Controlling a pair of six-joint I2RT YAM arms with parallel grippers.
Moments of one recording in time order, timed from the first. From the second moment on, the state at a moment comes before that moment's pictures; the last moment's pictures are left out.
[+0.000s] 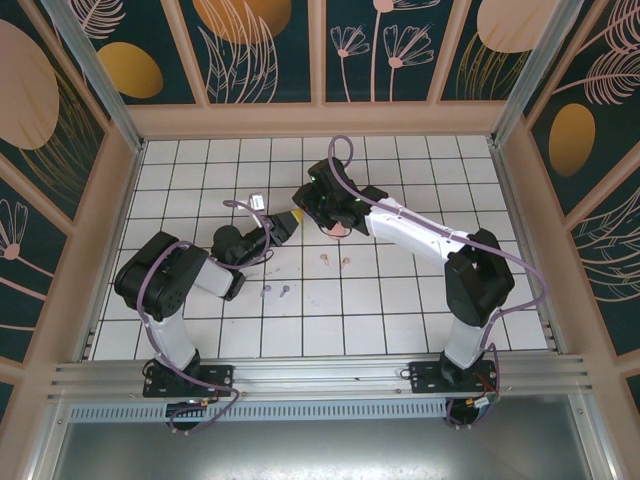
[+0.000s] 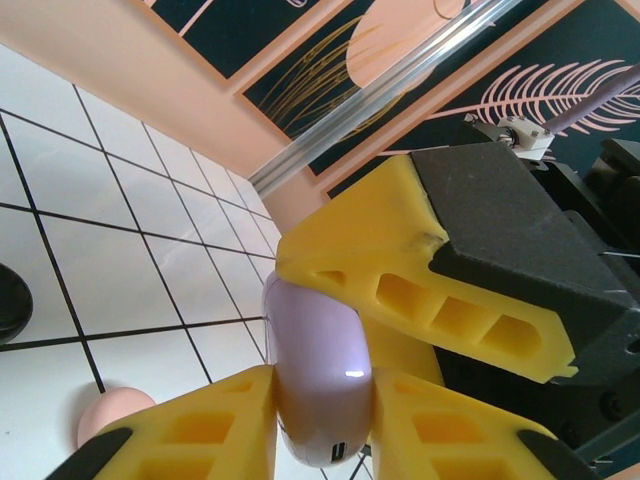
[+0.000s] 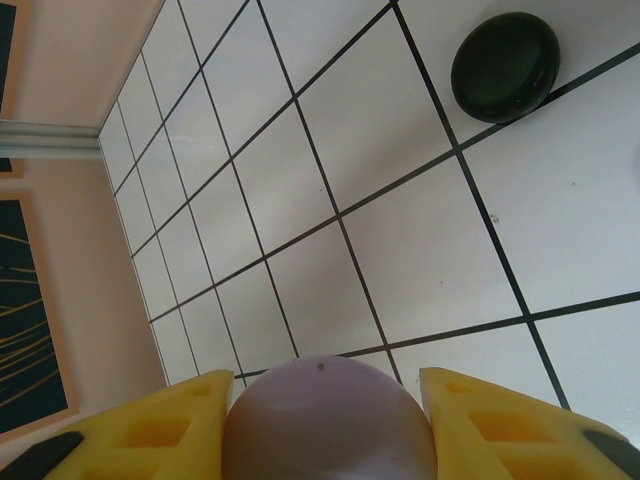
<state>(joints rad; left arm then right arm) -0.45 1.82 0.49 1.45 0.47 -1.00 0.77 1.78 1.44 -0.39 0.00 1.28</state>
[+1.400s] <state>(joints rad) -0.47 1.83 0.59 1.38 0.68 -0.98 0.58 1.24 0.95 -0.22 -0.07 0.78</state>
